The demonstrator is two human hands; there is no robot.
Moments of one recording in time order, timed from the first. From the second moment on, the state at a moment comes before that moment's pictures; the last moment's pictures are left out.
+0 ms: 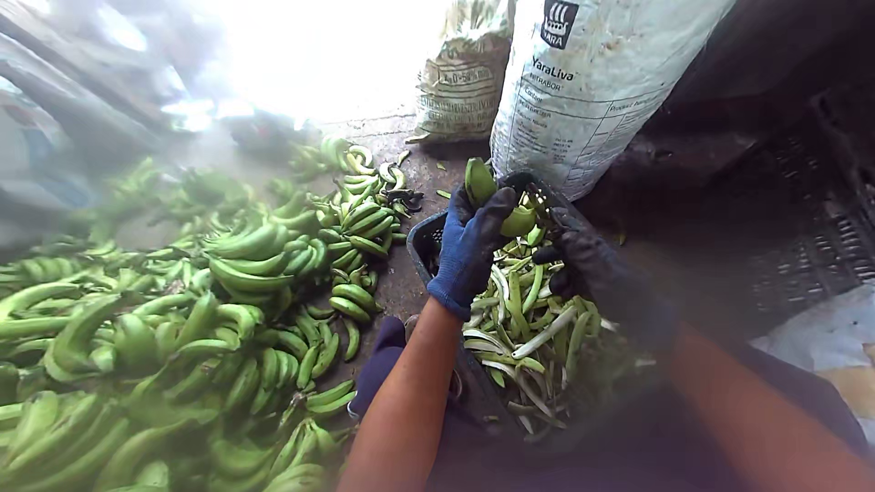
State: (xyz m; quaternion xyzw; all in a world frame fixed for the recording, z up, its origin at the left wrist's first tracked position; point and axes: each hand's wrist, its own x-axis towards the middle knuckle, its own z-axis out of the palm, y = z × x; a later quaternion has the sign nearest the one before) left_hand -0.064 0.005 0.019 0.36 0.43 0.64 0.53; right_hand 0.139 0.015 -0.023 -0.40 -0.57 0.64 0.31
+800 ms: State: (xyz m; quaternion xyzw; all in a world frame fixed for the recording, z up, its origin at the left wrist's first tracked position) left_hand -0.061 -0.008 0.017 0.37 0.45 0.64 0.49; right_hand 0.151 0.007 -0.029 -0.42 -0.51 0.70 0.27
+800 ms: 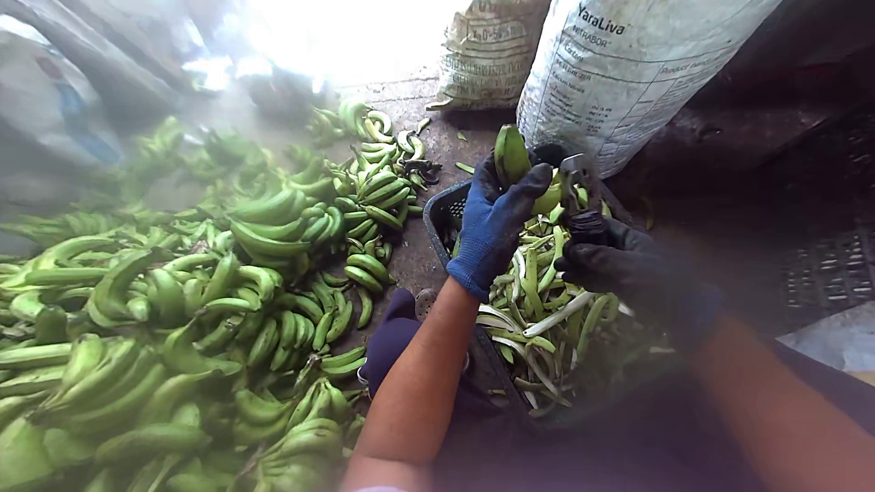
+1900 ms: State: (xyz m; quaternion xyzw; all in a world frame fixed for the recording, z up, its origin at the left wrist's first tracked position) left_hand -0.050 -0.040 0.019 0.44 0.42 0.49 0.62; right_hand 0.176 0.045 -0.004 -0.46 -0.83 0.15 0.26
